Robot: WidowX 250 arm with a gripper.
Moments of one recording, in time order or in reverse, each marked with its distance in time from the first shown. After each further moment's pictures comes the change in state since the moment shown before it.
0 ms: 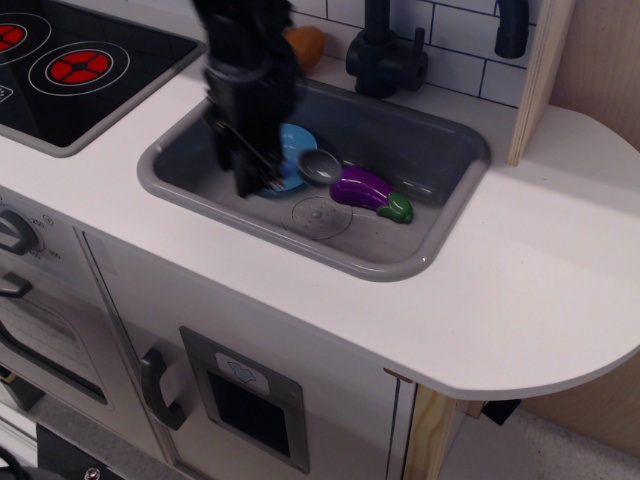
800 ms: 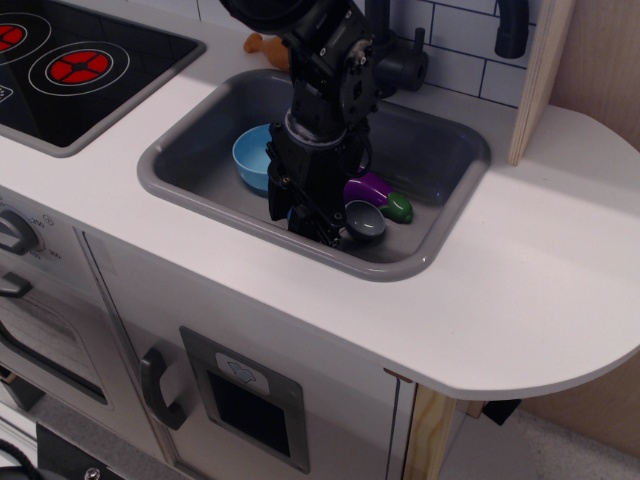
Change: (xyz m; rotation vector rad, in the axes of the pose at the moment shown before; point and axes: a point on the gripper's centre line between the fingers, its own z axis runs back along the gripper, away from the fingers) arm 0.014 -0.034 -0.034 0.009 0.104 -0.027
